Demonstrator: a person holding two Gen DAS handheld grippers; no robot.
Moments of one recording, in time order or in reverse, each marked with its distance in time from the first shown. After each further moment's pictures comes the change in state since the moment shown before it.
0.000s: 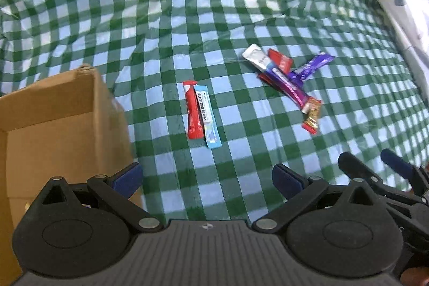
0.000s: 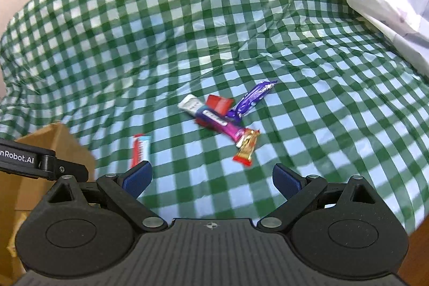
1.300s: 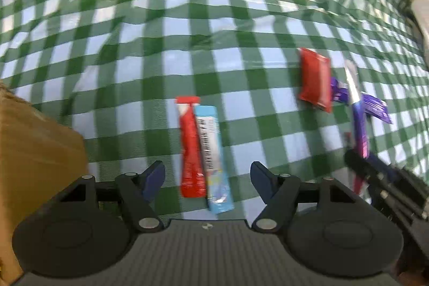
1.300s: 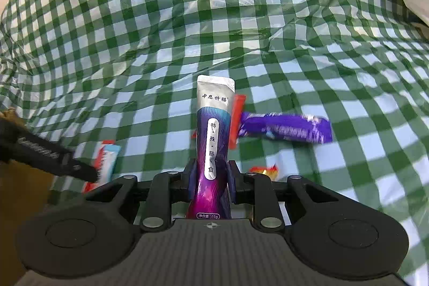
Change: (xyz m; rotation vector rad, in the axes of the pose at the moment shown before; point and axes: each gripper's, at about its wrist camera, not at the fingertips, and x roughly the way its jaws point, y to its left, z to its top) left arm 0.129 0.011 0.054 -0.057 0.047 -0.048; right arm 0.125 -0.017 0.021 -0.073 0.010 0.147
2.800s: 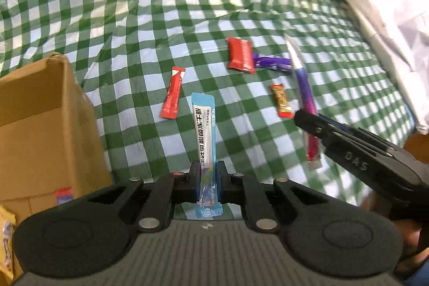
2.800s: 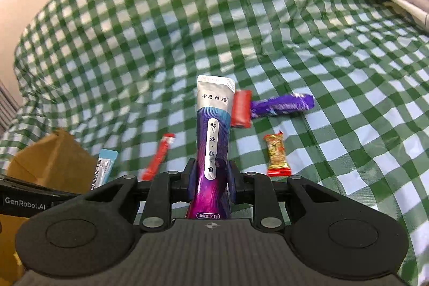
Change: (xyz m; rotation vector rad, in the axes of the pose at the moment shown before) left arm -0.143 -0.014 -0.111 0.145 -0.111 -0.109; right arm -0.108 0.038 -0.022 0.124 -0.070 0.030
